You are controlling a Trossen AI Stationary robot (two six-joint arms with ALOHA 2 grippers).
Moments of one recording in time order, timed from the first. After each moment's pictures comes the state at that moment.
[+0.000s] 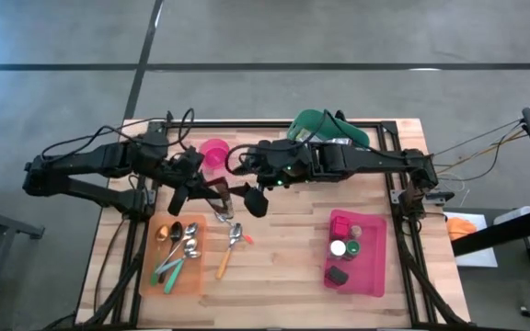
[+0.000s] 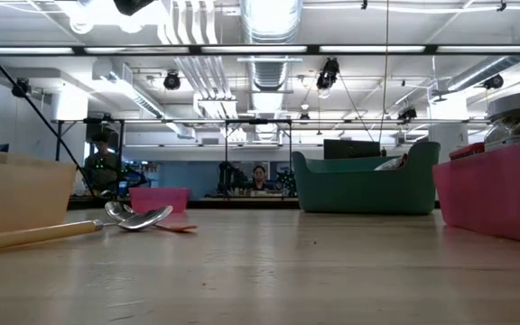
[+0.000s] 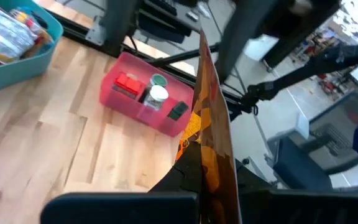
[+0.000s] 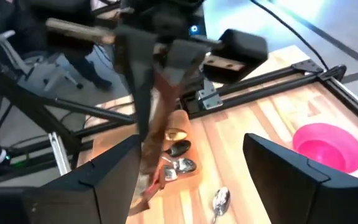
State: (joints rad) left arm 0.04 0.95 1.06 -0.49 0.33 -0.44; right arm 0.07 1.88 2.04 -0.59 0.09 0.36
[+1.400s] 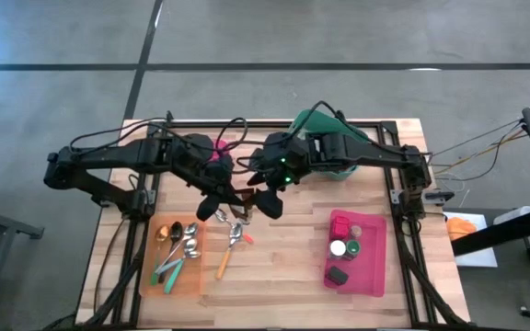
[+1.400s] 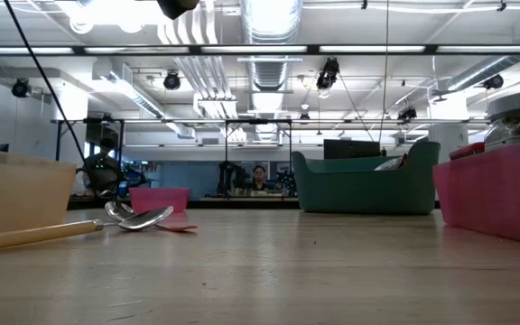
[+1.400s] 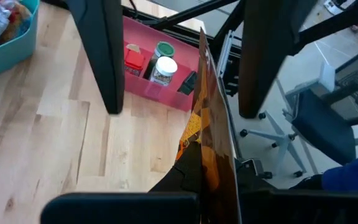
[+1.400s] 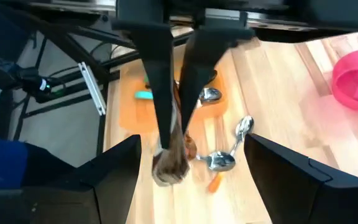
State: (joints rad) left arm 0.03 1.28 1.32 -0.65 0.37 -0.27; right arm 0.03 1.93 2.20 -0.95 -0.17 0.37
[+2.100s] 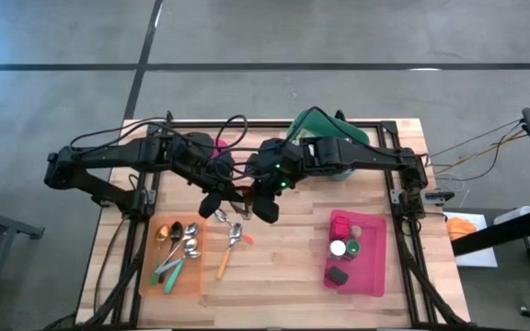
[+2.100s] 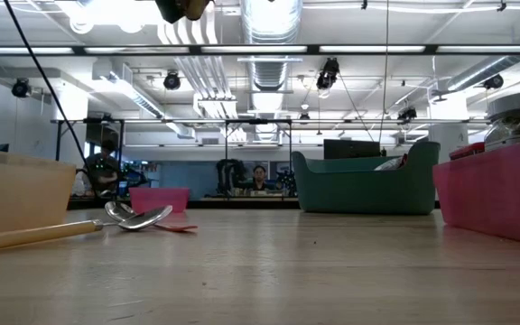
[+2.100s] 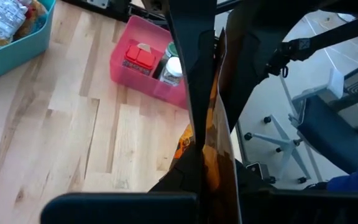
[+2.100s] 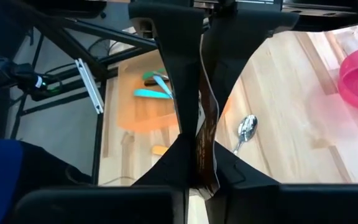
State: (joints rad) left arm 0.04 1.28 1.32 -0.66 0.36 -0.29; right arm 0.03 1.96 2.20 -0.93 -0.14 0.37
